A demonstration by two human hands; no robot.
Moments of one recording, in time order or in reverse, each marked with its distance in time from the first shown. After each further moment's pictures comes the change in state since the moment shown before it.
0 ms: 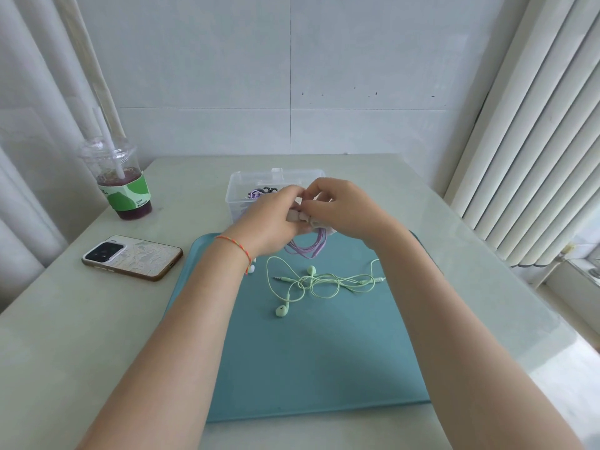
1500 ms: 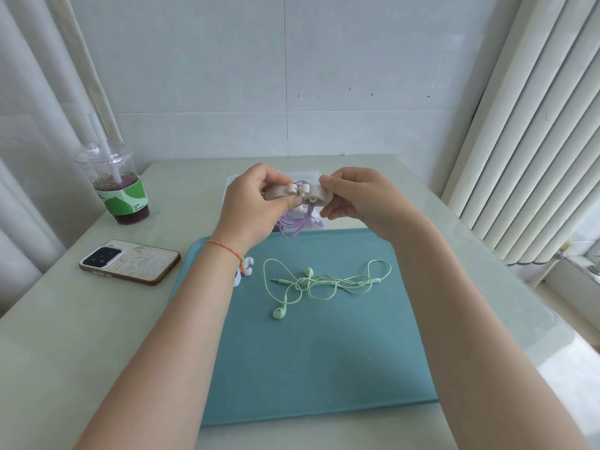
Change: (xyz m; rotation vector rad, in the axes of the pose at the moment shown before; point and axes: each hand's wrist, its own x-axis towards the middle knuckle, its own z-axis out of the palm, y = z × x) left_hand 0.003 -0.001 -0.006 -0.342 0.441 0.082; right_hand -0.002 0.010 -0.029 0.530 -0.025 0.024
